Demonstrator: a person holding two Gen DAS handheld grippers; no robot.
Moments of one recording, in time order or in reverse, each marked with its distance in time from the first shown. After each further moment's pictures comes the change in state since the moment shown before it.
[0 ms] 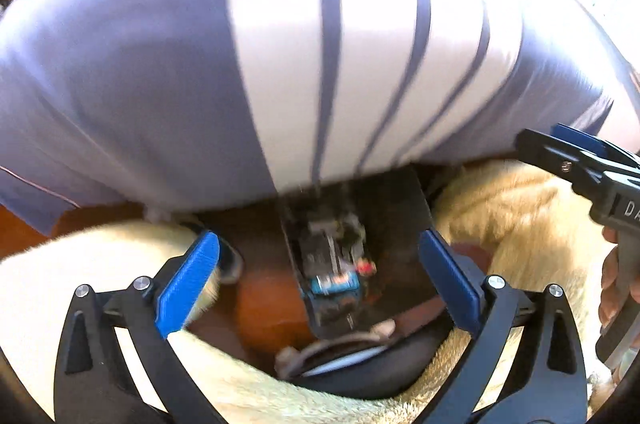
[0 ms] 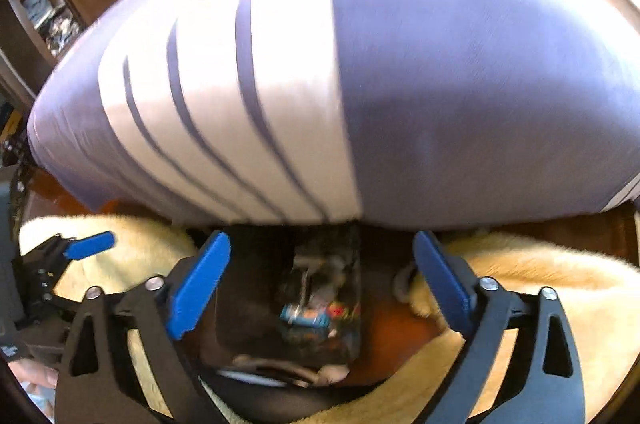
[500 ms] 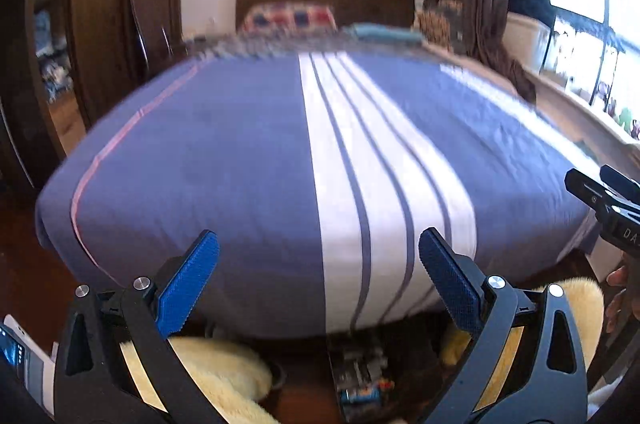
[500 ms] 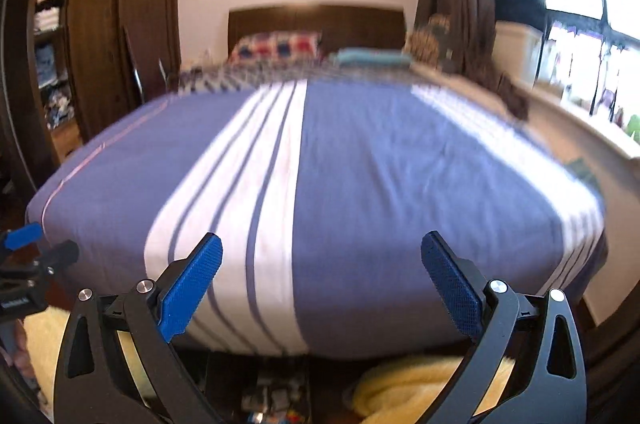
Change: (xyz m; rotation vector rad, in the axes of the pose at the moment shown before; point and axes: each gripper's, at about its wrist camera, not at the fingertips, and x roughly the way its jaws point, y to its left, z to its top) left arm -0.175 0.000 0.052 -0.037 -0.521 0.147; right arm -0.165 0.010 0.046 -0.052 -0.528 -0.170
